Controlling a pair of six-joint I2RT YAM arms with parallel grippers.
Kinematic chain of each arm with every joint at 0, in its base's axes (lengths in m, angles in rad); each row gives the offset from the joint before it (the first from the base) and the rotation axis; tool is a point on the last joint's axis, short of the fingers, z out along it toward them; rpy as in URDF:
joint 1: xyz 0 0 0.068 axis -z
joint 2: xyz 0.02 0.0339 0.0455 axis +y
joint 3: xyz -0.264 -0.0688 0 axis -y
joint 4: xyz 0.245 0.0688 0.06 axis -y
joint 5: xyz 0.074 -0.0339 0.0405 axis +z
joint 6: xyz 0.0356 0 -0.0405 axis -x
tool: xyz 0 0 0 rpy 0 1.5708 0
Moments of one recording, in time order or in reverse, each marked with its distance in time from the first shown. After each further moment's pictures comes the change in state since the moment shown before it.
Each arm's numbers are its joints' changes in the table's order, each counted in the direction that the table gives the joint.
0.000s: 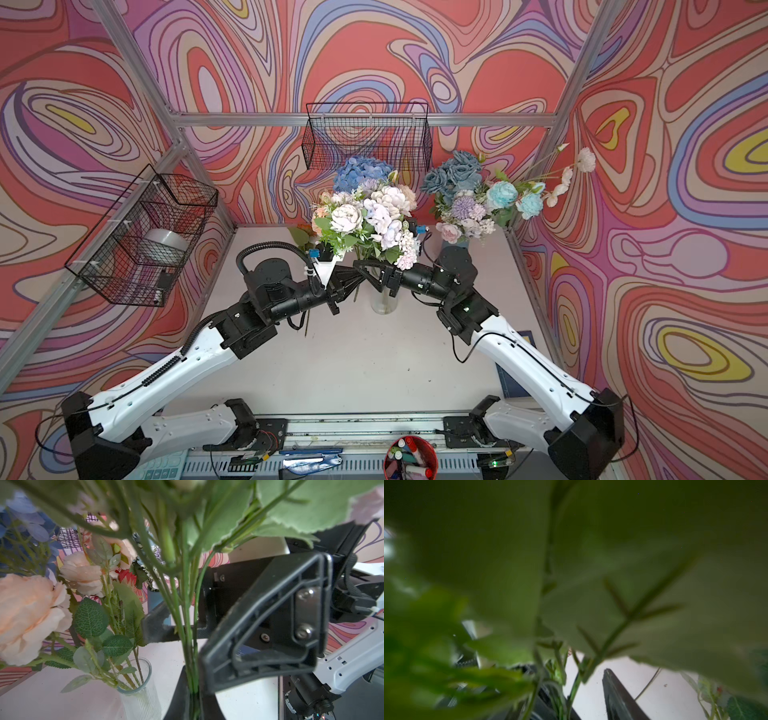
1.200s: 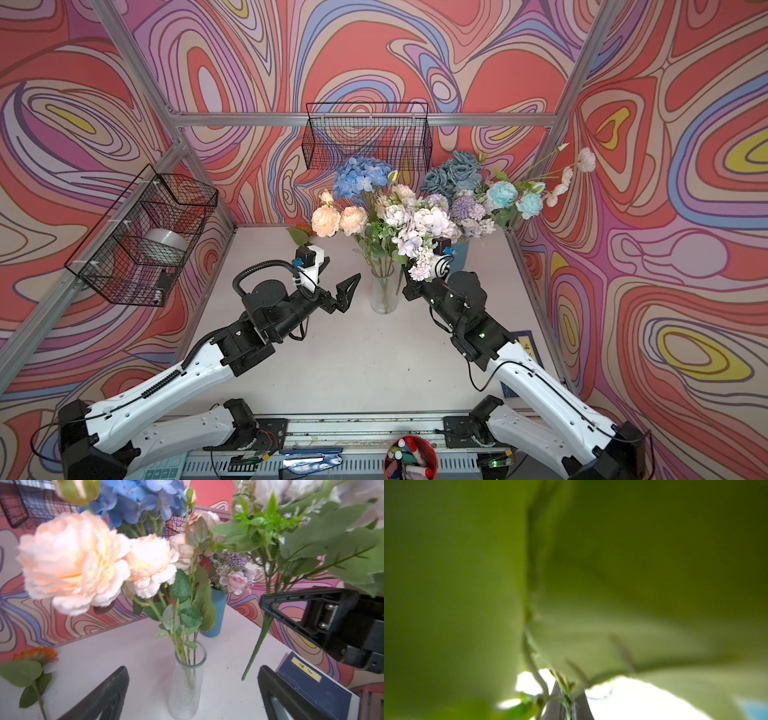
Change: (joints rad) left arm 0.026 -0.106 -0.242 0.158 0.494 0.126; right arm -0.003 -0.211 -0.246 -0.111 -0.689 0.175
